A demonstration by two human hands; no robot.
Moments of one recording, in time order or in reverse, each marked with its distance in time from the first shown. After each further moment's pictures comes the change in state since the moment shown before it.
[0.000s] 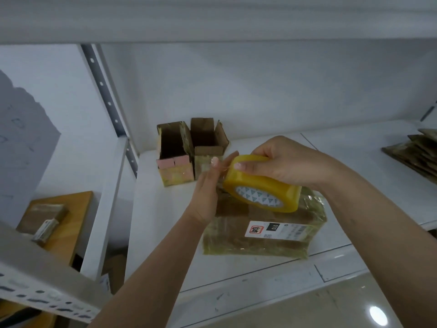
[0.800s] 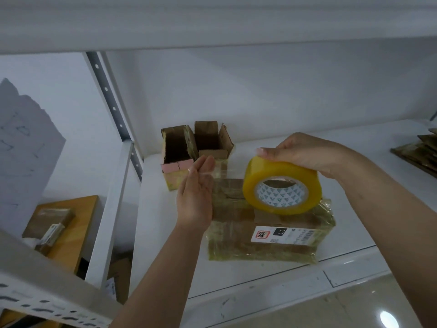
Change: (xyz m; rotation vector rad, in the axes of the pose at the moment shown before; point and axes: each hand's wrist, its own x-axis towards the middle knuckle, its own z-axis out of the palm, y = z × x) left_hand 0.012 -0.019 -0.017 -0.516 0.387 -0.065; right_hand 0.023 0.035 -0.026 0.059 0.006 0.177
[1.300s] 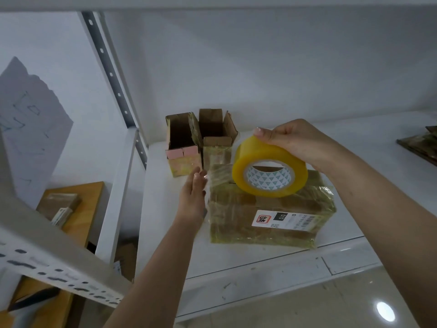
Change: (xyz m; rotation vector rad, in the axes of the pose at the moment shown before) left_hand -0.002 -0.028 -0.050 0.490 -0.017 -0.073; right_hand 0.000 -0.004 0.026 0.173 0.225 -0.098
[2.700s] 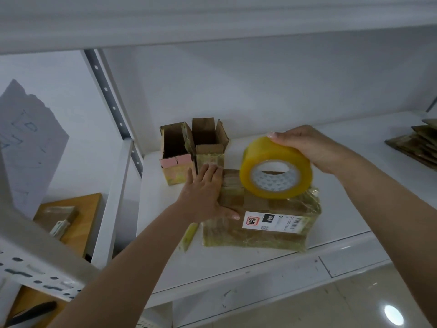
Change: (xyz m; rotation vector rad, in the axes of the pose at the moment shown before) left_hand 0.007 0.049 0.017 1.674 -0.476 0.436; right_hand -0.005 0.030 -0.035 0.155 -0.029 -0.006
